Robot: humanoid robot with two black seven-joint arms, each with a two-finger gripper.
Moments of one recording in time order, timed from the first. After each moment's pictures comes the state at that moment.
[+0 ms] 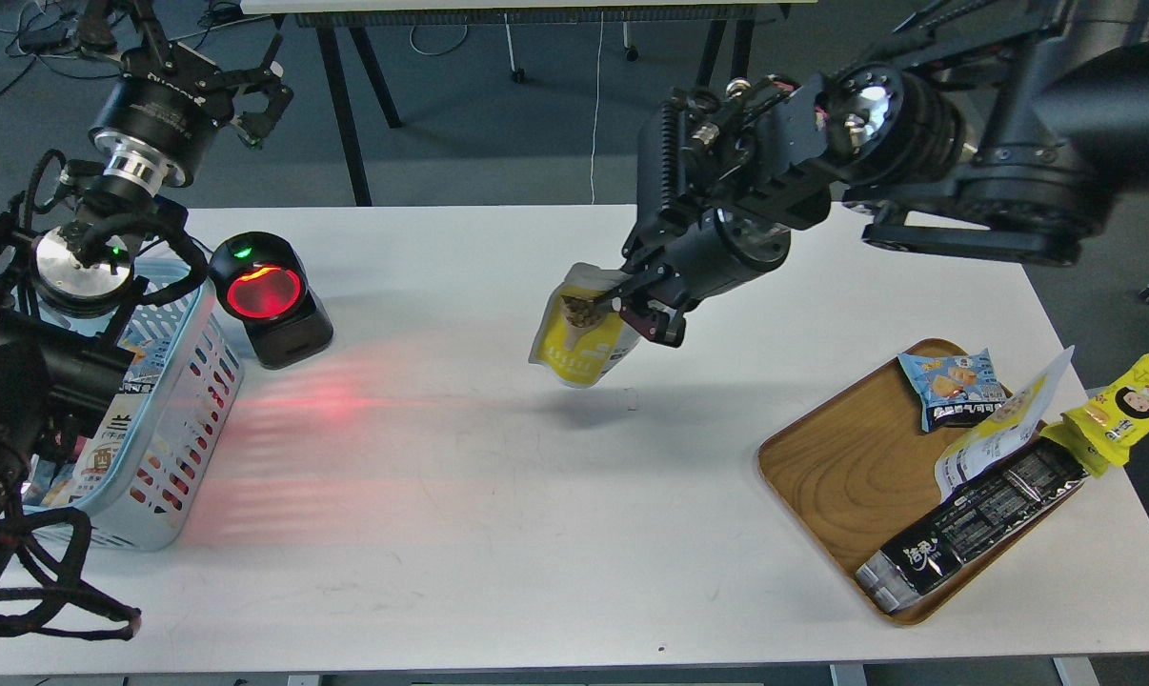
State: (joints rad) left arm -0.81 0.34 -1.12 -0.66 -0.14 -0.49 -0.02; right arm 1.94 -0.10 -0.83 1.16 -1.46 0.00 0.49
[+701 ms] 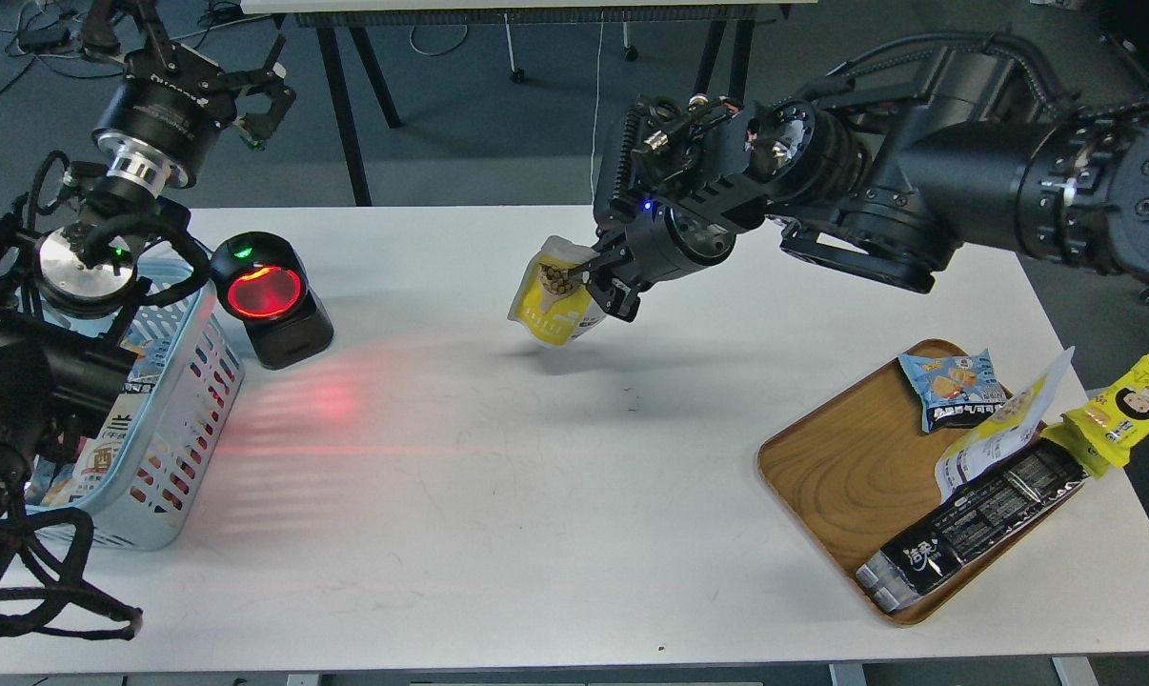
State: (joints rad) left arm -0.81 0.34 -1.12 -0.66 -0.14 -0.49 -0.02; right arm 1.73 0.00 -0.82 0.84 -1.41 0.00 0.49
